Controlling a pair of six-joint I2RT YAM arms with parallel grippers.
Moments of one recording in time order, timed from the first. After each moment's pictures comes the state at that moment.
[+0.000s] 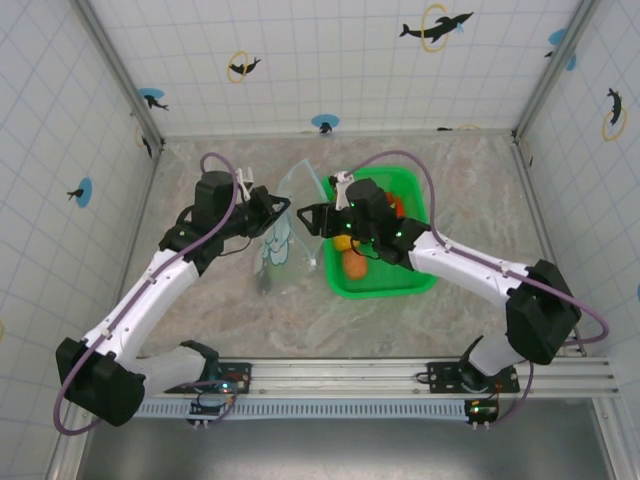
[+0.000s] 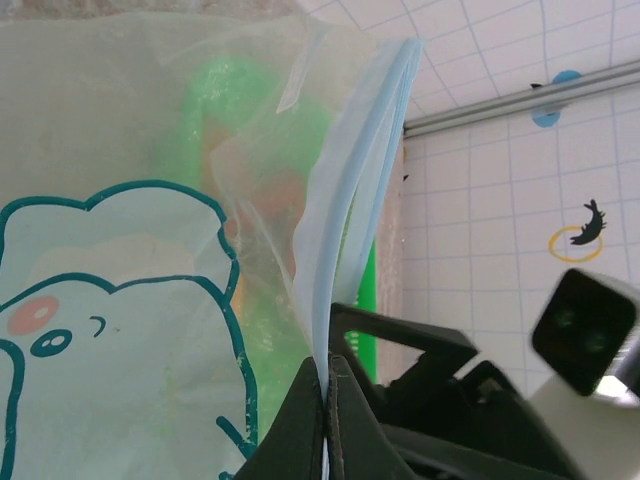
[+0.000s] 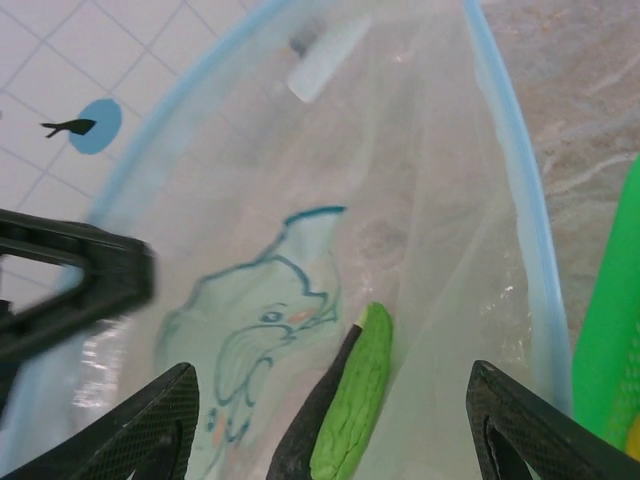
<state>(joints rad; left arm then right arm) -0.44 1.14 1.00 -0.37 0.38 -1.00 0.84 1.50 1.13 -0.03 -0.13 0.57</state>
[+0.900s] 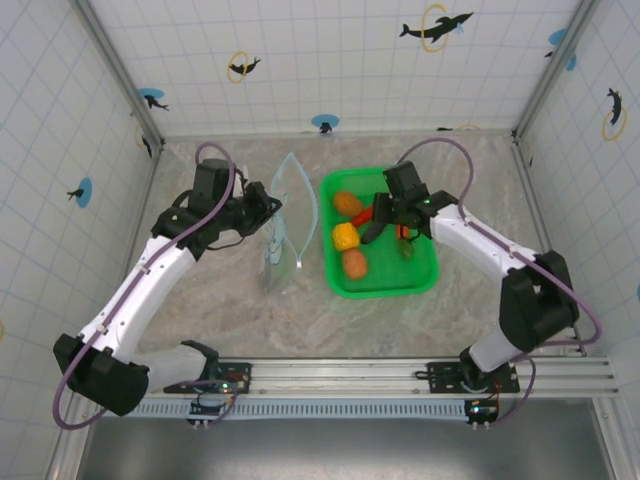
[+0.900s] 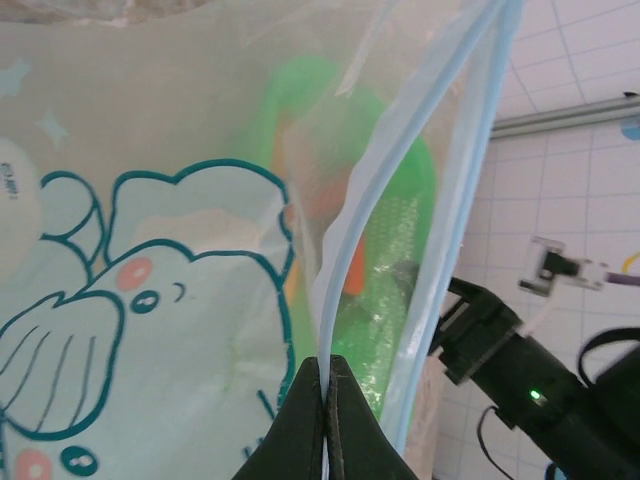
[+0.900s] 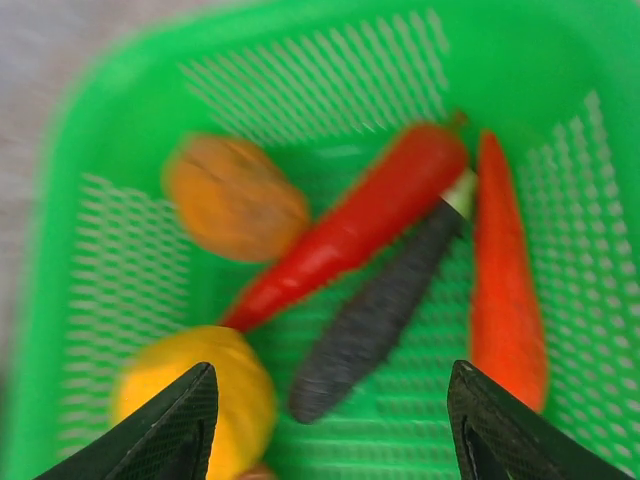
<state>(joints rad) -0.44 1.19 1.19 -0.68 0.30 -0.98 0.54 1.58 1.17 -0.52 0.13 0.50</state>
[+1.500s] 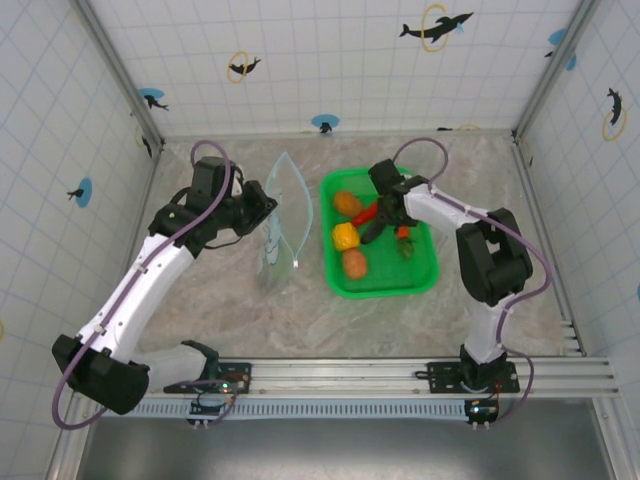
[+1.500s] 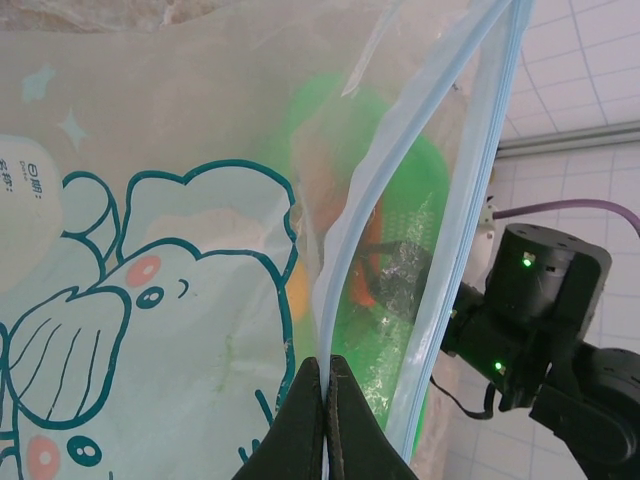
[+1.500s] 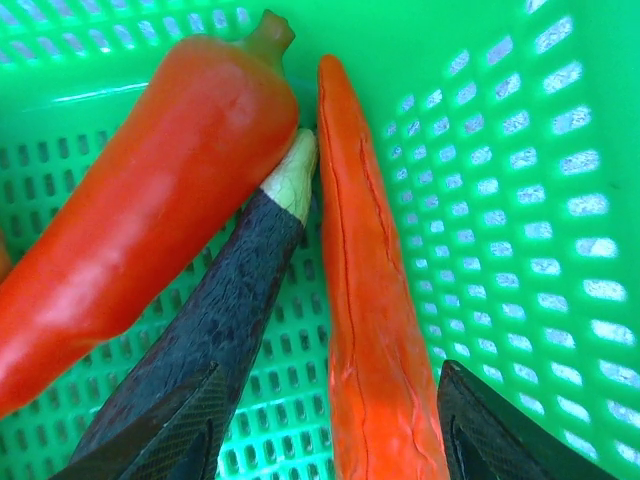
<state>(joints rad) -0.44 1.20 1.23 -0.73 0.25 -0.99 0.50 1.93 1.38 -0.69 0.31 0.51</state>
